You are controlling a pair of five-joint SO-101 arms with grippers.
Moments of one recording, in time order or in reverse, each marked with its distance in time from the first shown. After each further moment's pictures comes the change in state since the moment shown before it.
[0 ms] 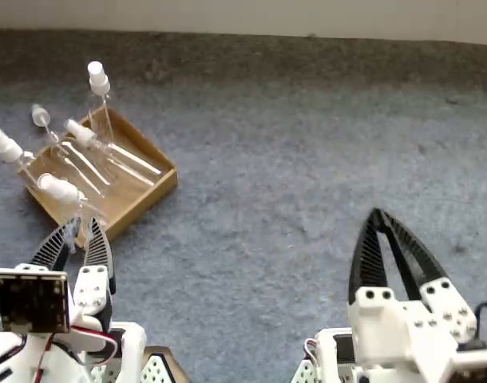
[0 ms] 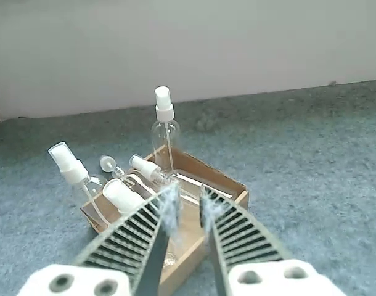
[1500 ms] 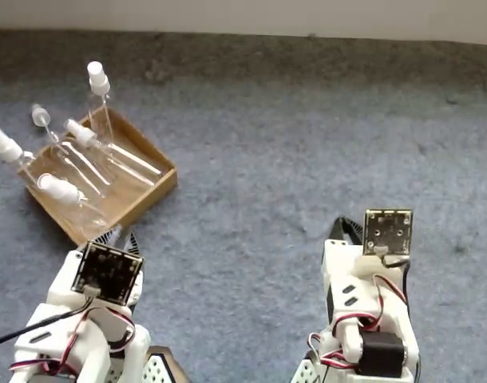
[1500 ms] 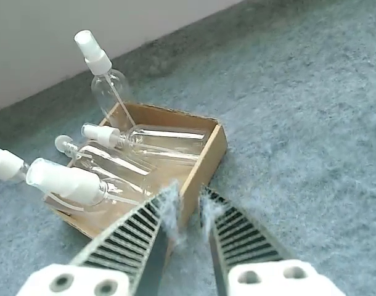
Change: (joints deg) left arm 6.7 -10.9 21.2 0.6 -11.4; right arm 4.5 -12.2 54.3 -10.5 0.0
